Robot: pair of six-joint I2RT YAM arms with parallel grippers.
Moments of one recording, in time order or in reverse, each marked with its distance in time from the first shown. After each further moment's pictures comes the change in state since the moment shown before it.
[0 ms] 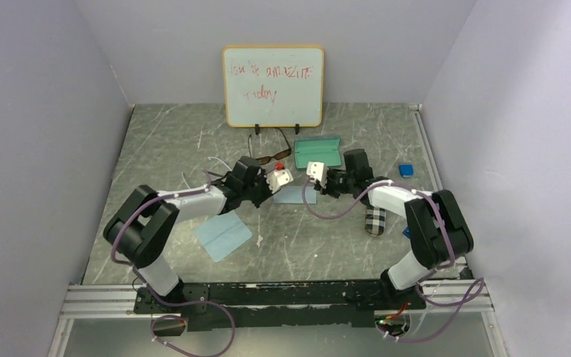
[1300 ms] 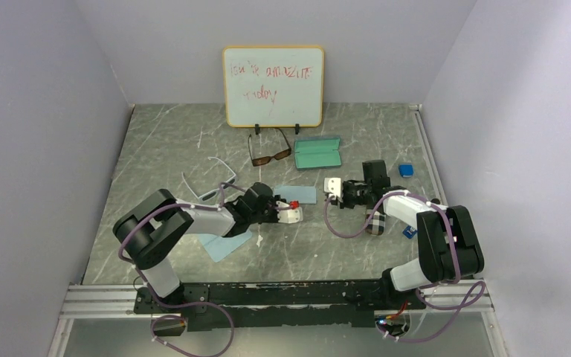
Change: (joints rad) left arm -0.179 -0.008 -0.203 0.224 -0.181 0.361; right arm -0.156 -0.162 -0.146 -0.126 -0.222 -0.285
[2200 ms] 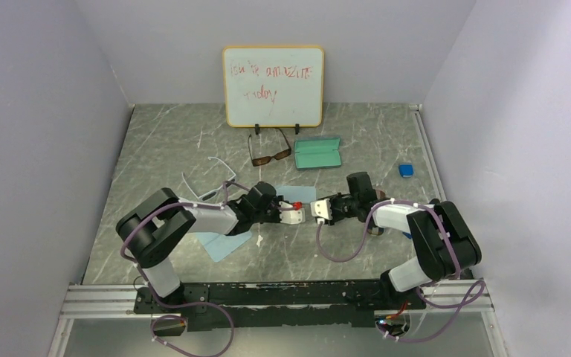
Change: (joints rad) left arm -0.015 0.027 0.039 -0.032 -0.013 0.027; right arm 0.148 0.026 -0.113 0.147 0.087 -0.164
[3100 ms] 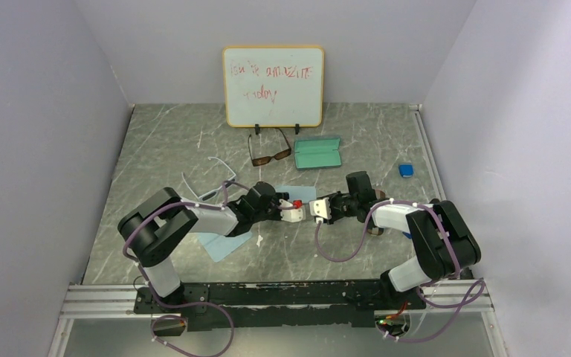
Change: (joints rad) left arm 0.000 0.006 -0.017 0.087 -0.034 0.018; right arm 0.019 0.011 -0.007 0.051 0.038 0.010
